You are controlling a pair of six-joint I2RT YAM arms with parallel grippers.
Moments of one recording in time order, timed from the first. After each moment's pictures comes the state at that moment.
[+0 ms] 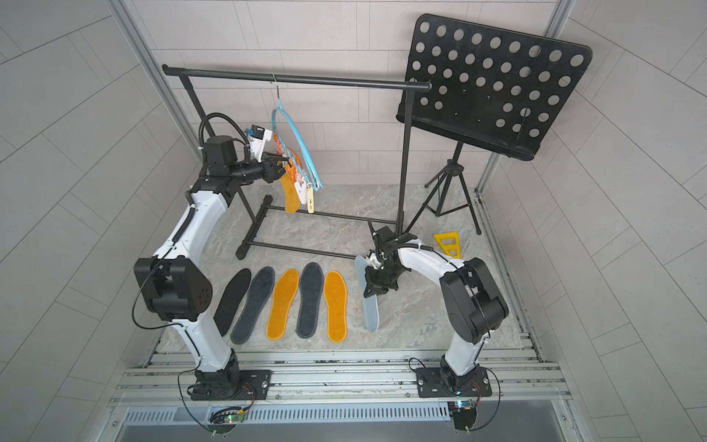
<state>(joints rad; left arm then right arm) -0.01 1.85 1.85 -0.26 0.90 -0.07 0.47 1.75 1.15 -0.88 -0.59 0.40</state>
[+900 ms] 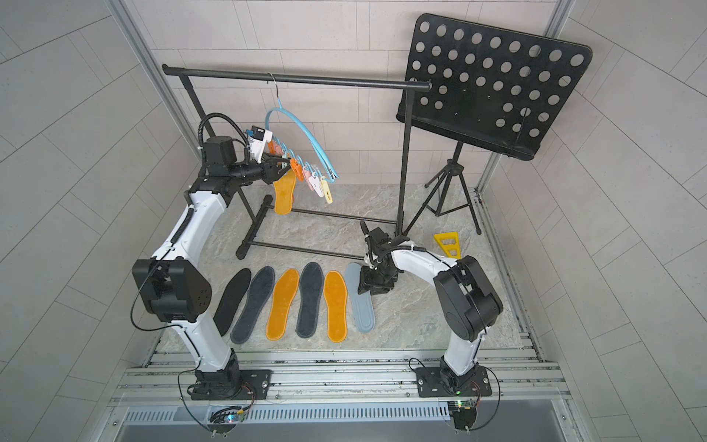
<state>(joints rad) -0.01 1.84 1.84 -0.29 0.89 -0.03 0.51 1.68 1.15 -0.82 -0.41 0.46</state>
